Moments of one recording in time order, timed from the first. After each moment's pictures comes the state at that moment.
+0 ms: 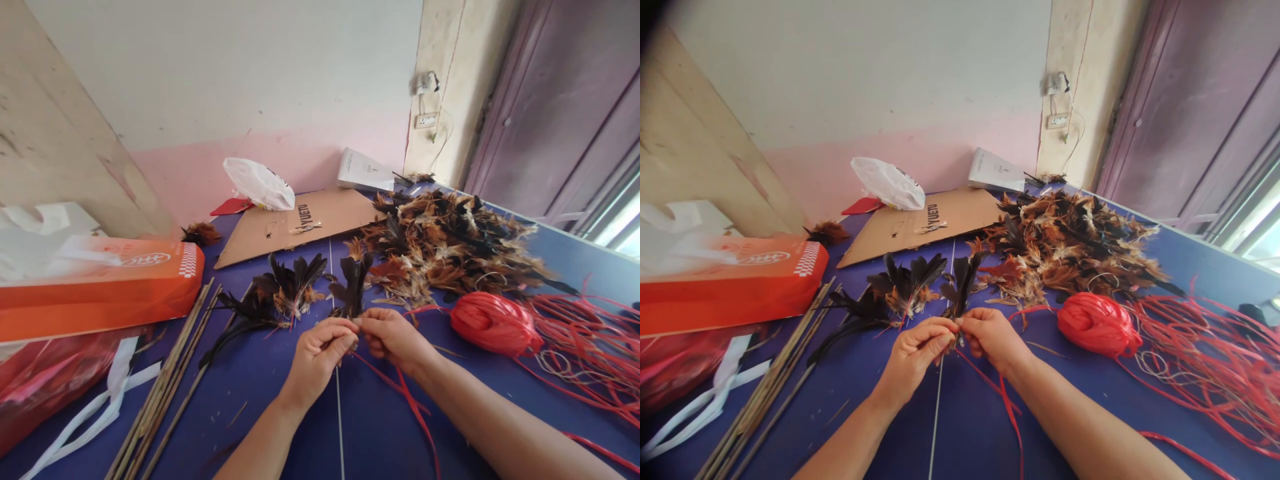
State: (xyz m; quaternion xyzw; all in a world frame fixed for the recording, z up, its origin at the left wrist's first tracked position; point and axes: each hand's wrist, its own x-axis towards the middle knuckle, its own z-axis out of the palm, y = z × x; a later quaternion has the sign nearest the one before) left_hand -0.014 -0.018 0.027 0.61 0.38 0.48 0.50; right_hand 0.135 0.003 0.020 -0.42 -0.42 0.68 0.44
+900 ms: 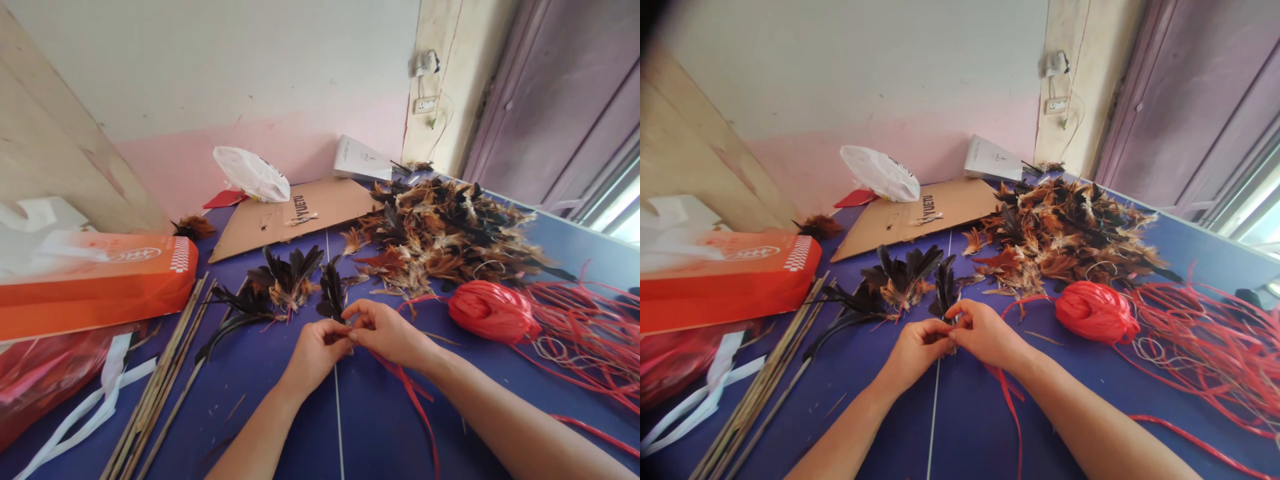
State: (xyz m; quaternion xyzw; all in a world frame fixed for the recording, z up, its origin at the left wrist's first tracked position) left_hand -0.014 -0.005 0.006 0.62 0.46 0.38 0.51; right_hand 0.140 -0.004 0.021 -0.45 -0.67 0.48 0.35
